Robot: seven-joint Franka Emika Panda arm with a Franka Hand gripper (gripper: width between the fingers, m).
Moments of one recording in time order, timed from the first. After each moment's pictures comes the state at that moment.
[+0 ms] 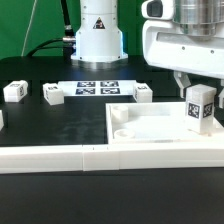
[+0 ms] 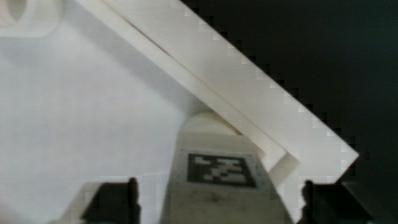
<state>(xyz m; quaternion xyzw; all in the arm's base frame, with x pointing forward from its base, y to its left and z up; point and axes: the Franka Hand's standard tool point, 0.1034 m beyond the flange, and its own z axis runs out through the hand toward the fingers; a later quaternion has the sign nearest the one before) 0.627 0.126 0.077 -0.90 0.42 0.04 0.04</state>
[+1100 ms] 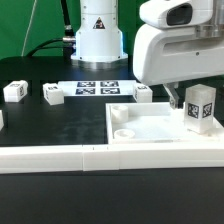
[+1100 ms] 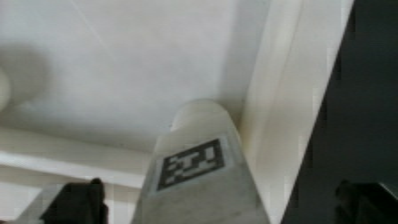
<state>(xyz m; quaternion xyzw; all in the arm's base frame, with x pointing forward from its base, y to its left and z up) 0.627 0.122 0.074 -0.99 -0.11 0.02 0.03</state>
